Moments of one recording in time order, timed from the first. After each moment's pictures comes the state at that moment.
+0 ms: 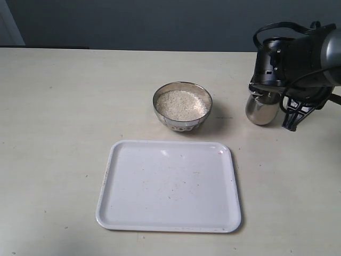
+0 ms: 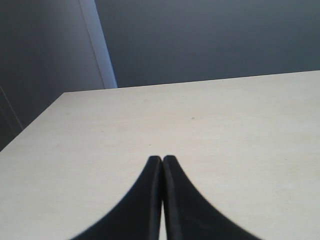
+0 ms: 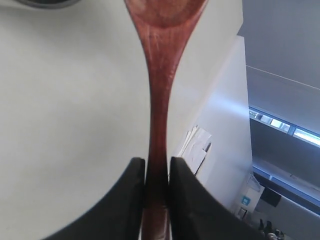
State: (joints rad) left arm -0.03 0.00 0.00 0.05 0.23 0.07; right arm 0.63 1.83 -1.06 -1.08 1.14 0.31
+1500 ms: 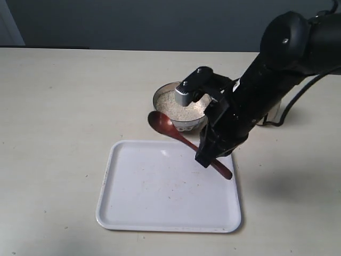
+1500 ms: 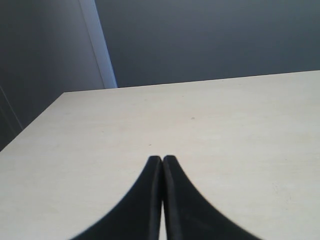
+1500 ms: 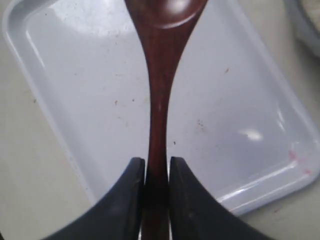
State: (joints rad) left arm -0.03 0.00 0.00 0.05 0.23 0.07; right arm 0.66 1.69 -1.06 0.45 0.87 -0.76
